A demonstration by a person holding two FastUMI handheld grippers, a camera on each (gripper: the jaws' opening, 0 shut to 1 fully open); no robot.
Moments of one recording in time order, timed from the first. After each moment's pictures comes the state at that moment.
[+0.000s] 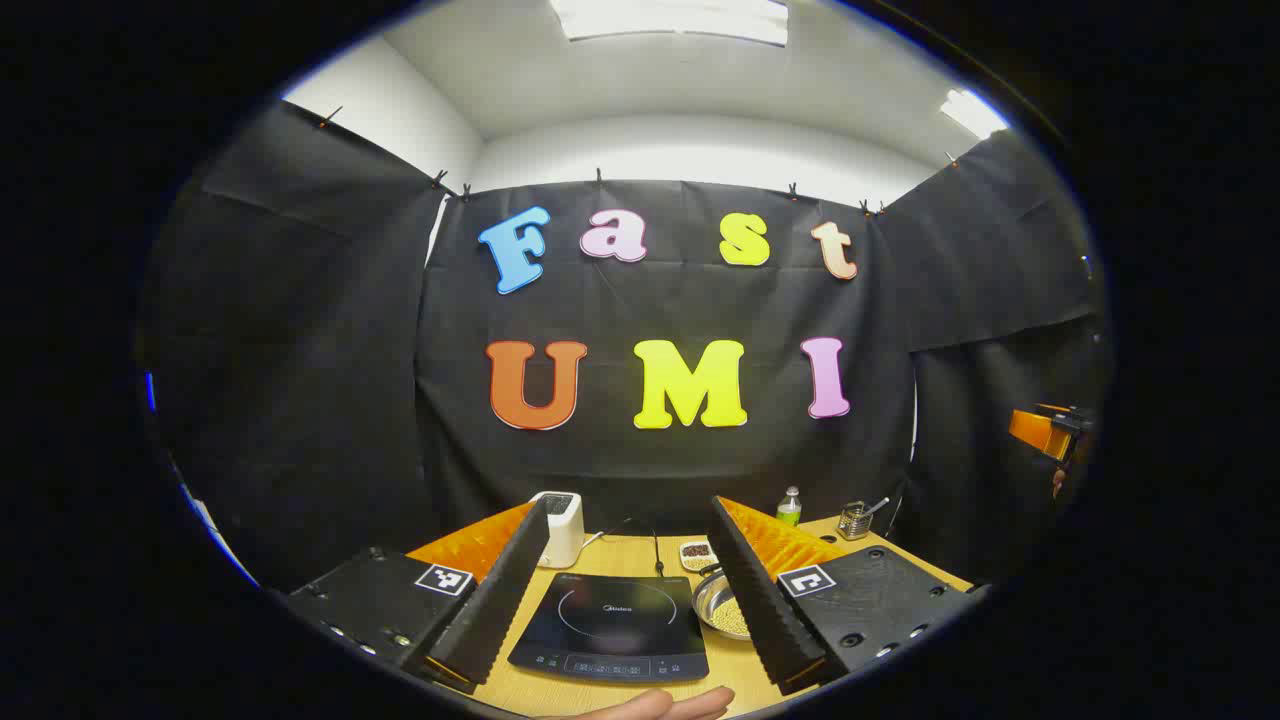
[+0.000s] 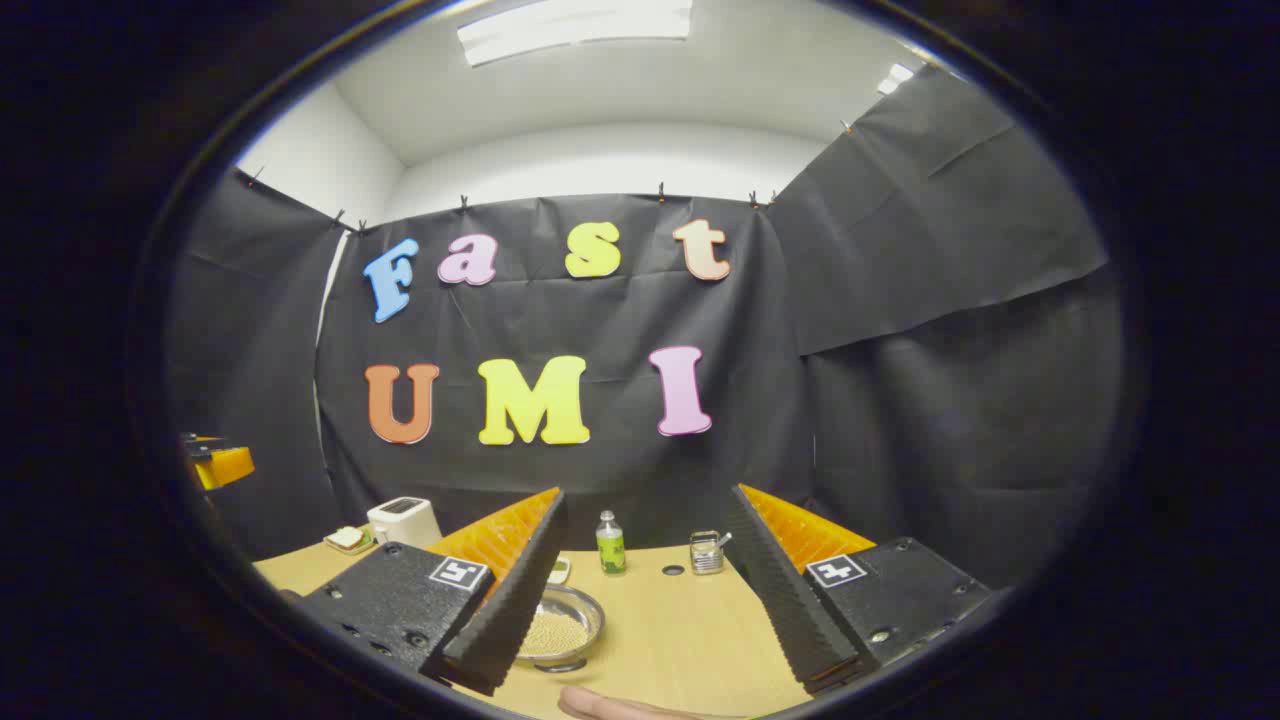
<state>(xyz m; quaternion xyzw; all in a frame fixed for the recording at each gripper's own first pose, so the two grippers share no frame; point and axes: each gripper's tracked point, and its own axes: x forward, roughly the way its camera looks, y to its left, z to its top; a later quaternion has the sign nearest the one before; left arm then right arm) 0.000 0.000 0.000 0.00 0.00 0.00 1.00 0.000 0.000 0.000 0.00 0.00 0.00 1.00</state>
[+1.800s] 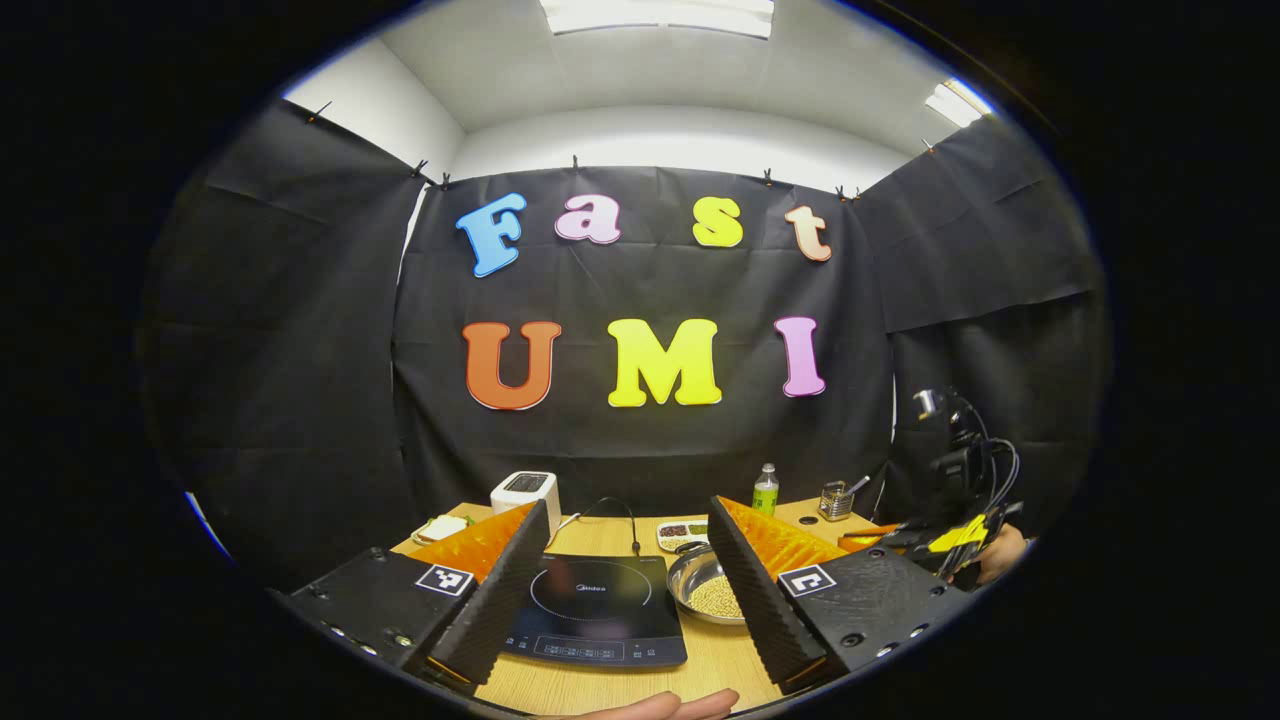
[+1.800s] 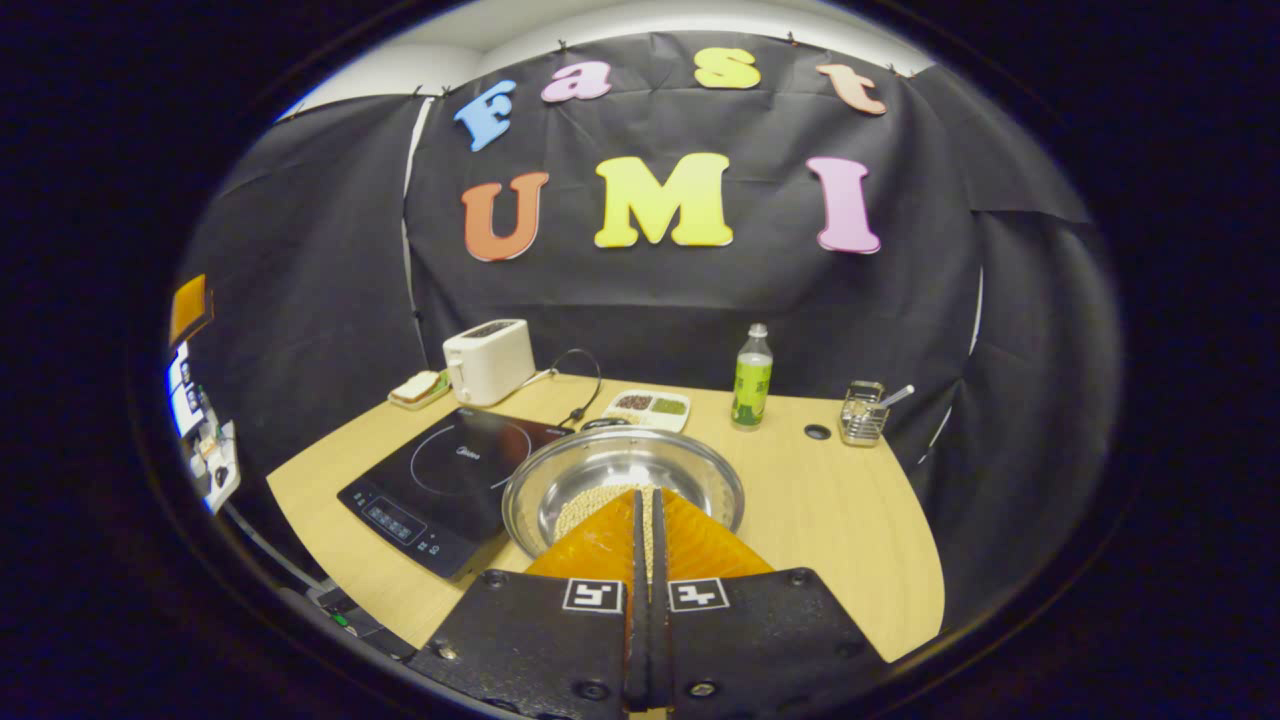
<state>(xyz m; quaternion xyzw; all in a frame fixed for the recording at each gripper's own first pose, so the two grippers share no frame) -0.013 -0.033 -0.046 0.00 0.02 -0.02 1.00 0.083 0.127 -0.253 -0.06 0.27 0.17 0.95</state>
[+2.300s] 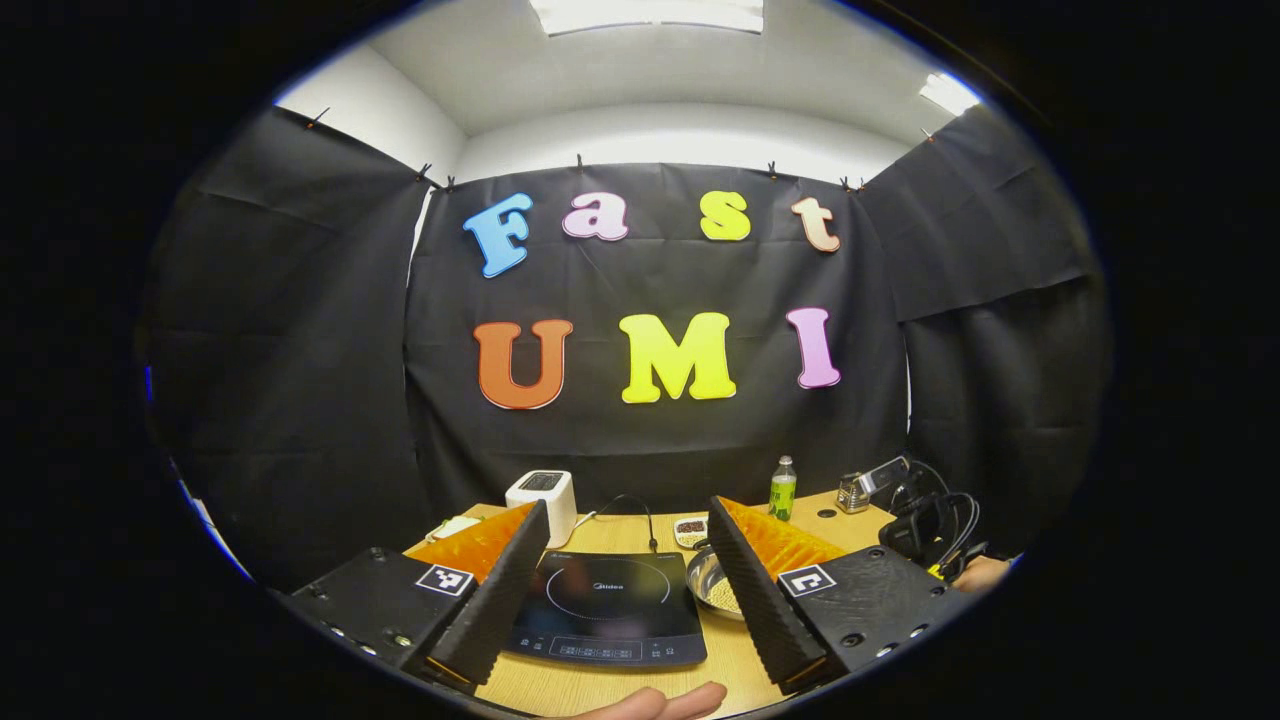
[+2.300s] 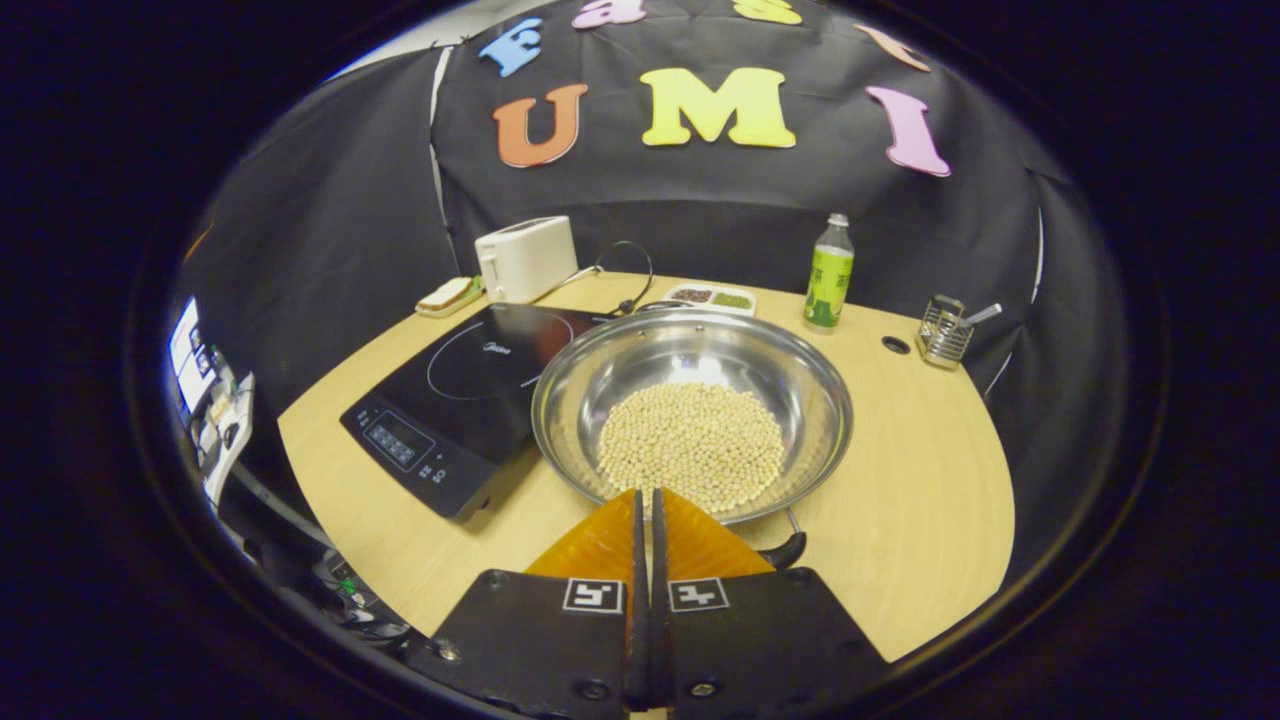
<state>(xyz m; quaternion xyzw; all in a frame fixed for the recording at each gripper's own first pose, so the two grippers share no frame) -0.007 -0.026 -0.058 0.02 0.02 0.00 1.00 0.061 0.164 -0.360 -0.08 0.38 0.22 0.89</state>
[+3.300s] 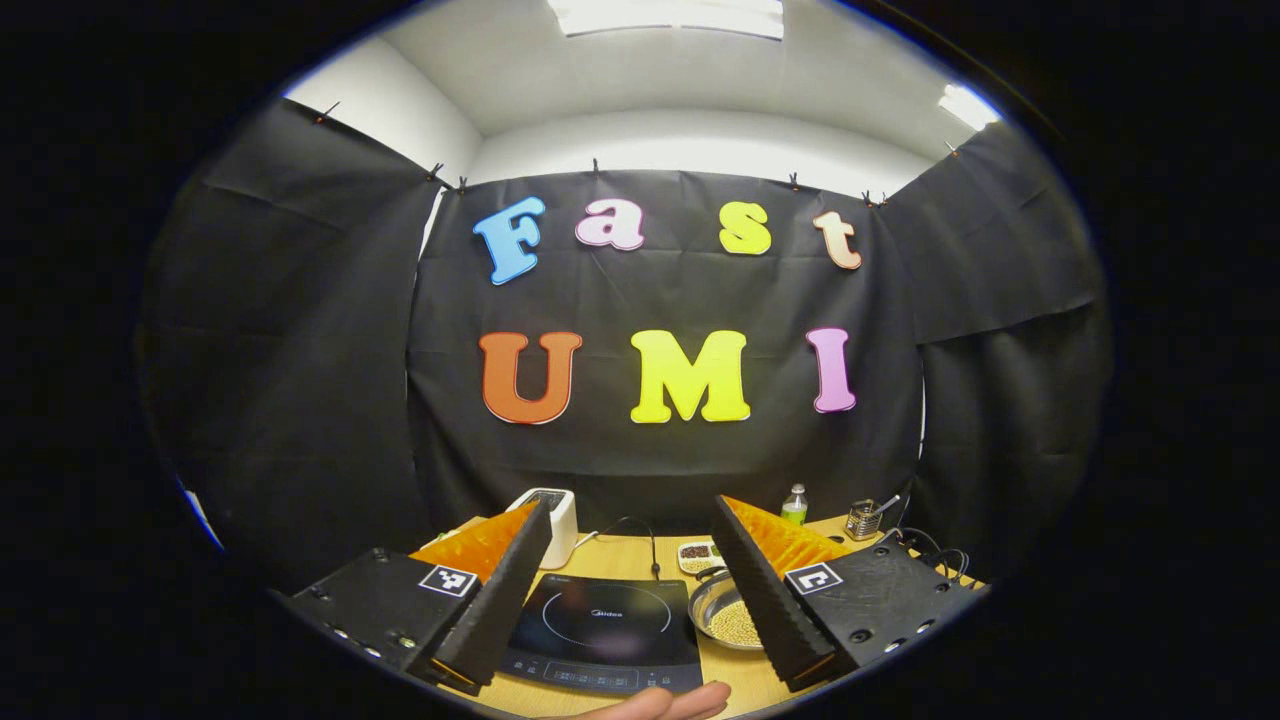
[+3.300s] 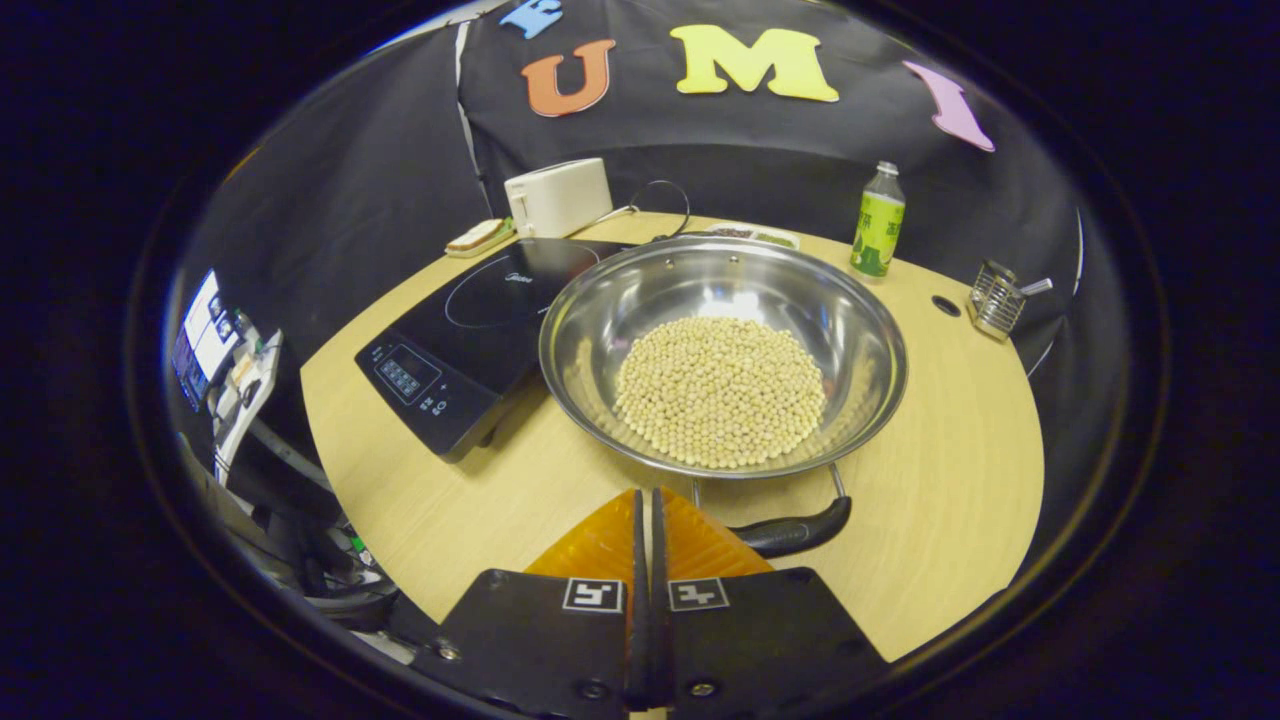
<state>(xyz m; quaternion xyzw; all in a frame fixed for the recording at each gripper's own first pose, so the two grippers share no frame) 0.042 -0.020 -0.026 0.00 0.00 0.00 1.00 0.049 0.149 -0.393 -0.09 0.45 0.27 0.85</state>
